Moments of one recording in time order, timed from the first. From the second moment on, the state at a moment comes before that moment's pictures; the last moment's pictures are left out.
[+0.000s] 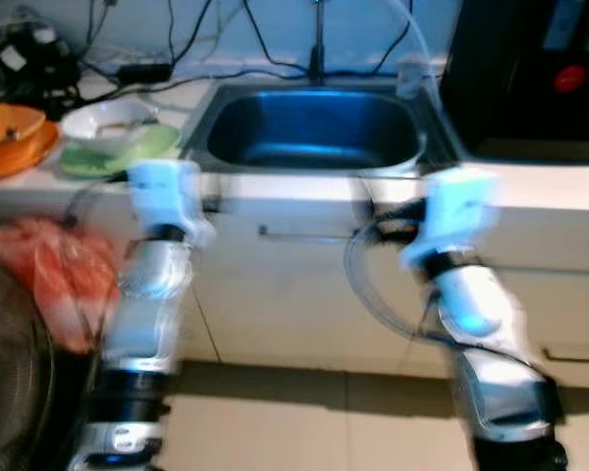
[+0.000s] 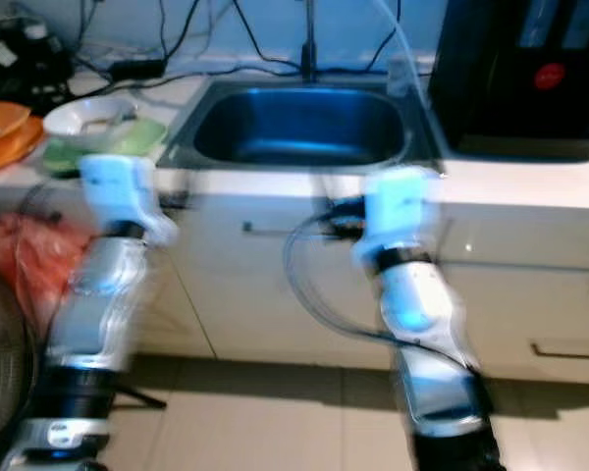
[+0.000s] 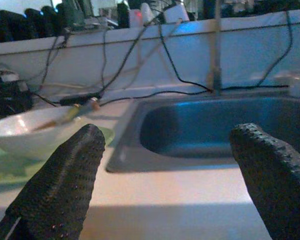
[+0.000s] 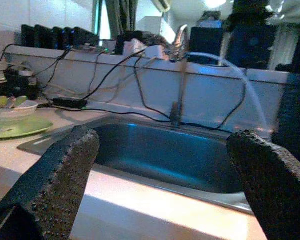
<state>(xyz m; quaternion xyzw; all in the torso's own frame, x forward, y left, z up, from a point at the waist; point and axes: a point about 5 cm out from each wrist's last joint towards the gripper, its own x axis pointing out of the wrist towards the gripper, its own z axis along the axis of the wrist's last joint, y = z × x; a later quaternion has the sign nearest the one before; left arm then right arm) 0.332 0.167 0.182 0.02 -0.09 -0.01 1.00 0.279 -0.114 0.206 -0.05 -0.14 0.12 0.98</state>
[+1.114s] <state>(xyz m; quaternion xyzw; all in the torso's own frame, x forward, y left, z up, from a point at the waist) 0.333 0.142 0.177 0.01 -0.08 -0.05 1.00 0.280 -0.126 0.203 -0.05 -0.13 0.09 0.99</state>
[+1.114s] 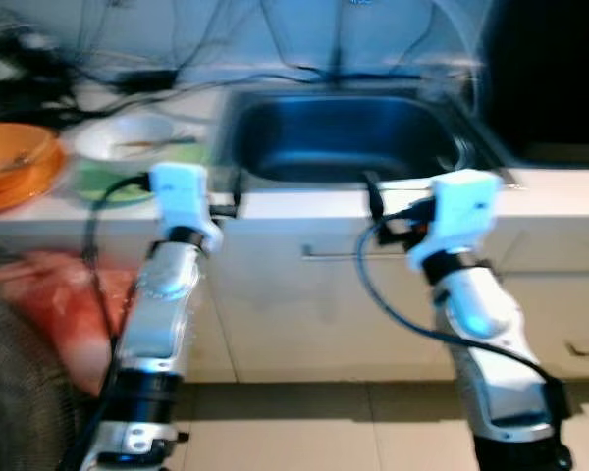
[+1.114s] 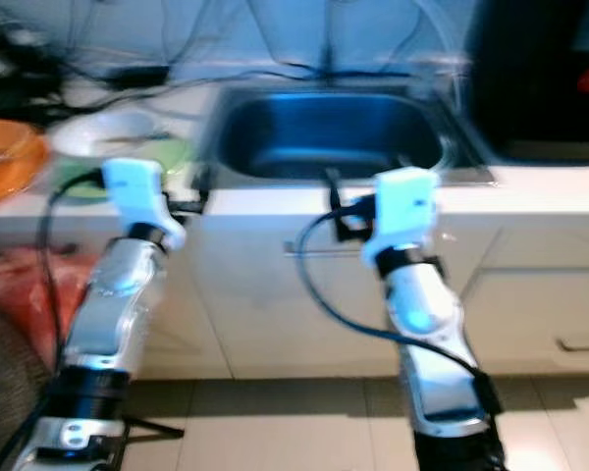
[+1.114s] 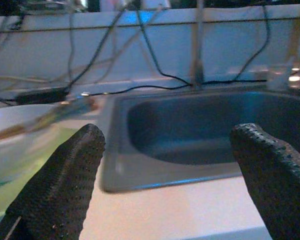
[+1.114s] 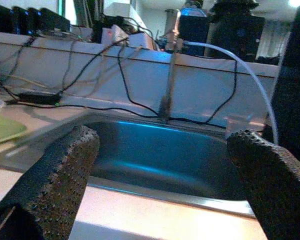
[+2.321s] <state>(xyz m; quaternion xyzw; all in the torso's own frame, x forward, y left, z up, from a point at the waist) 0.334 0.152 0.171 0.00 -0.07 -0.03 1.00 0.279 -0.124 0.199 -0.05 -0.12 0.09 0.99</state>
